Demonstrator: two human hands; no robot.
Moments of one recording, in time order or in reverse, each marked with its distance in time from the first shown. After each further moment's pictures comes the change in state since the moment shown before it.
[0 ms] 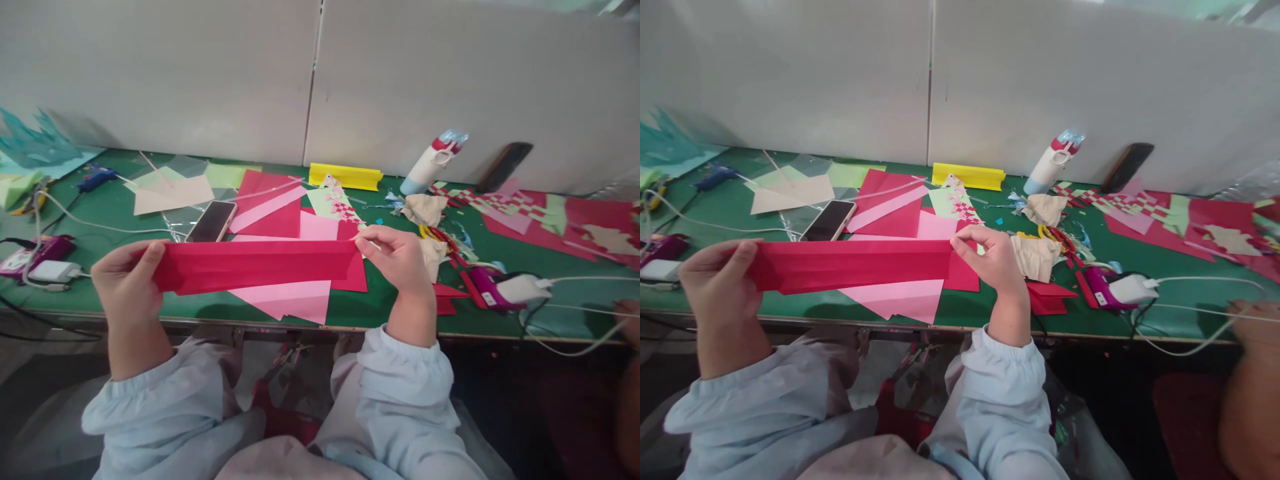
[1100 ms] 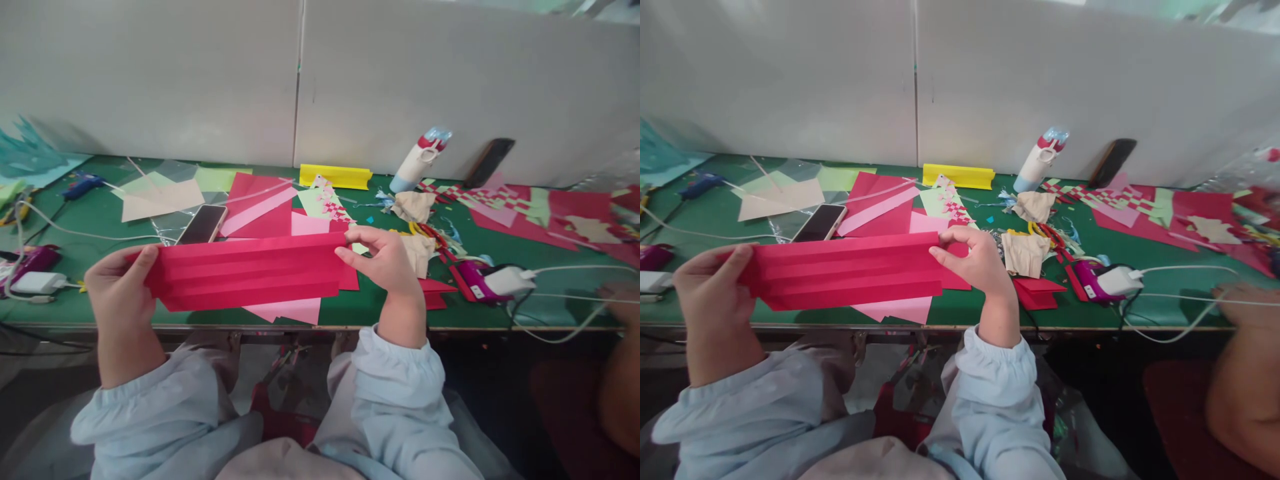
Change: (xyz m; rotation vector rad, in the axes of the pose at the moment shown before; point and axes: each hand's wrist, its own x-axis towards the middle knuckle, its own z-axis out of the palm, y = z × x) left_hand 0.000 -0.001 0.006 -0.043 -0.002 -0.123; right_hand -0.002 -0.003 0.003 0.016 -0.003 -0.012
